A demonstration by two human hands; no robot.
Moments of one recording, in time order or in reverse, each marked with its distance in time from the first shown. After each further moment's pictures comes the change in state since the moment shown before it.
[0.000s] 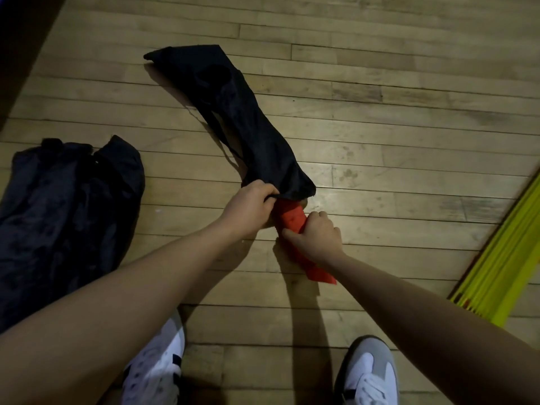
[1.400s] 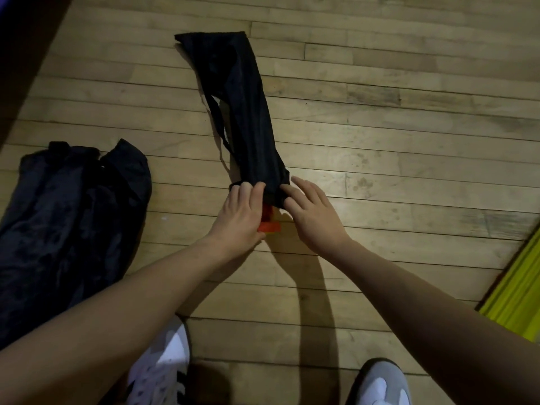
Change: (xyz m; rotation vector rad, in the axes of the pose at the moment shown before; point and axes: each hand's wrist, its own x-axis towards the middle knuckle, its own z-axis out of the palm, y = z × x) left_hand -0.007 -0.027 -0.006 0.507 -0.004 0.055; right_hand 0.043 -0.020 -0.012 -0.323 0.343 -0.849
